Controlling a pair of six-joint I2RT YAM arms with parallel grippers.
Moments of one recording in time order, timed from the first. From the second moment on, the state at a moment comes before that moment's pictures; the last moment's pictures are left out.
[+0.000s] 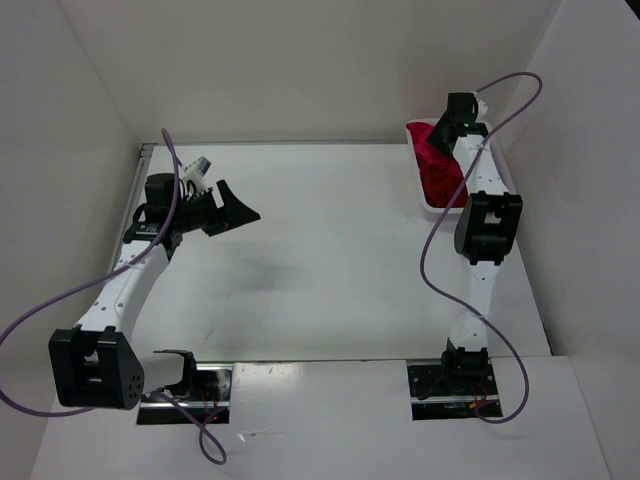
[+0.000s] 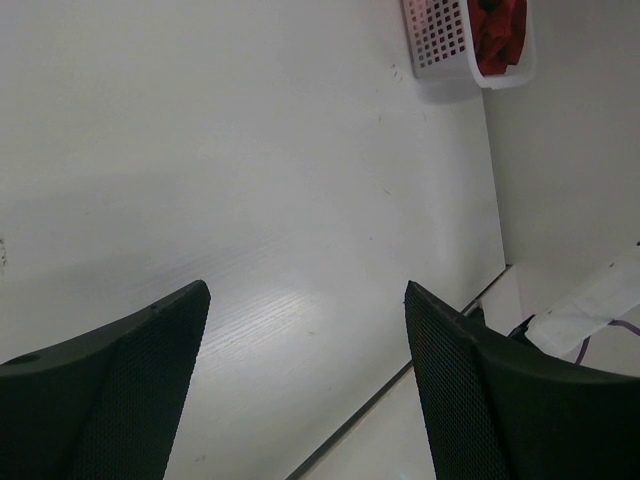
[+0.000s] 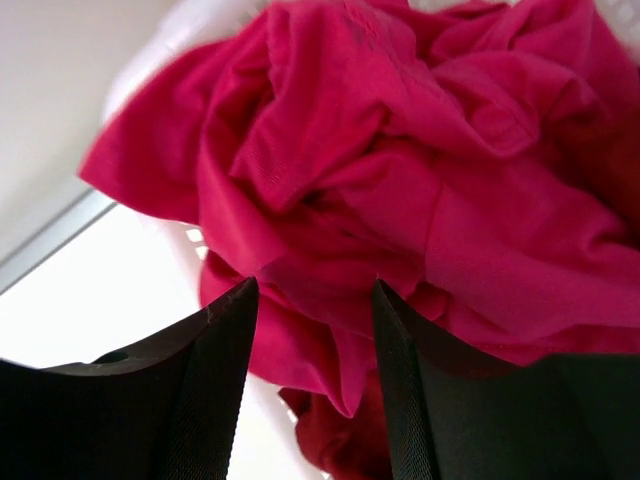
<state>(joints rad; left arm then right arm) -0.01 1.22 0.96 -0.30 0.69 -0.50 -0.06 2.31 2.20 -0.59 0.18 0.53</state>
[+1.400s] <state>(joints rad) 0.11 1.31 1.10 -0.22 0.57 -0.72 0.13 1.54 2.50 -0.31 -0.60 0.87</state>
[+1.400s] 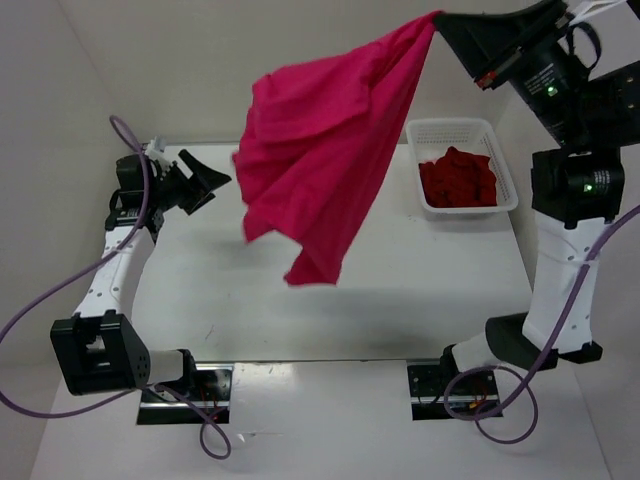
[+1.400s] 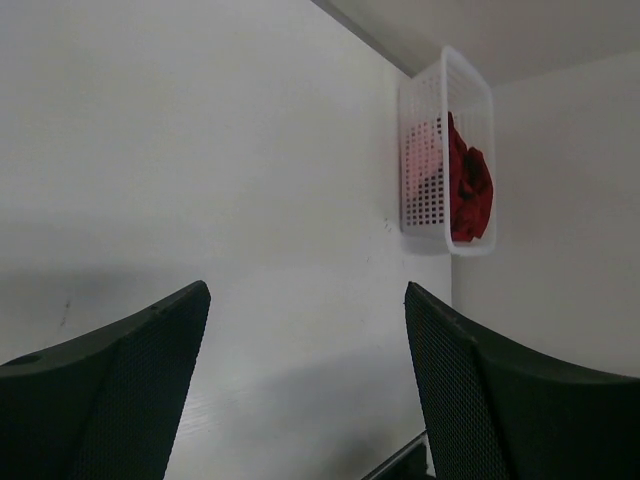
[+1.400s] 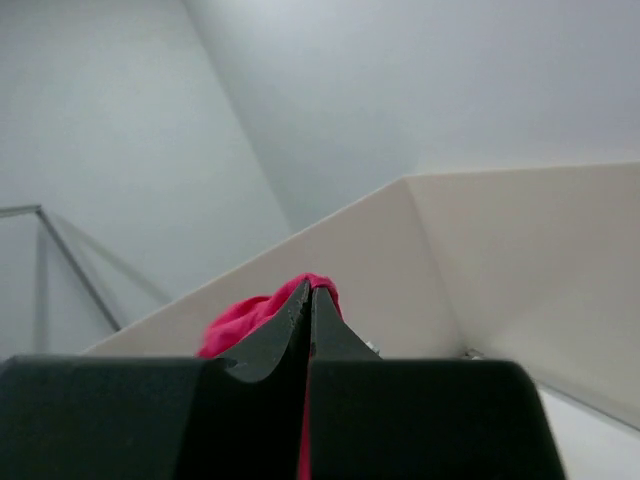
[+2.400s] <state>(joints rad) -0.20 1.31 1.01 -0.31 0.36 -0.56 0.41 1.78 1.65 -0.36 -0.23 0.64</state>
